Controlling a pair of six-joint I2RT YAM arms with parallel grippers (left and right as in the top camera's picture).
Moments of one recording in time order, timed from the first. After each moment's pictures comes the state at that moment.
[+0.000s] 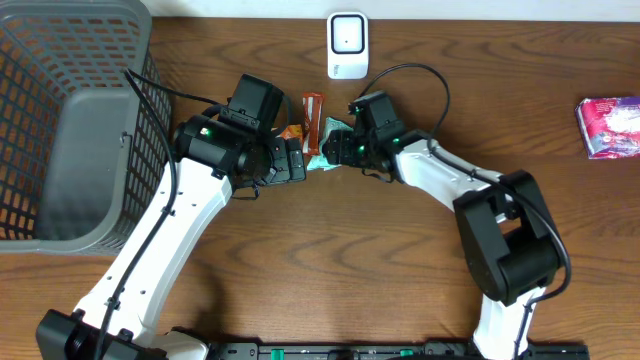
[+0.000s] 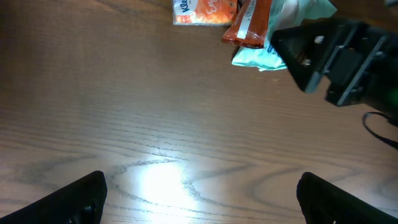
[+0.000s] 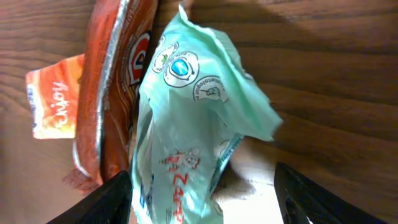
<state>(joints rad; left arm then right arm) -0.40 1.51 1.40 -1.14 0.02 -0.54 0.46 2.01 1.24 -0.21 -0.28 0.57</state>
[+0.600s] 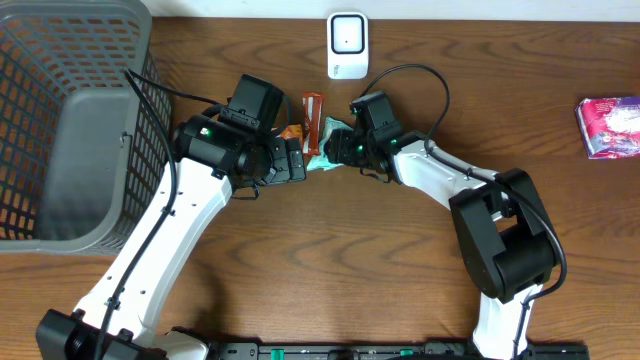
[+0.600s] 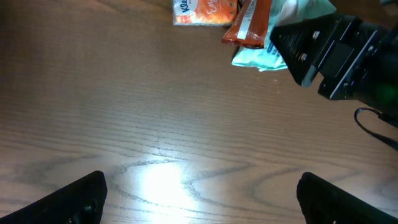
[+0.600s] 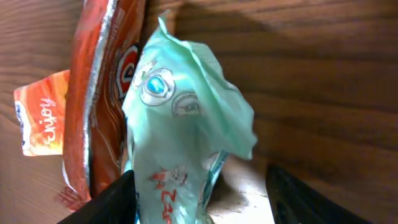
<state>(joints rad) -0.40 1.51 1.40 -1.14 0.02 -0.54 0.47 2.04 1.24 -0.18 -0.23 0.61</state>
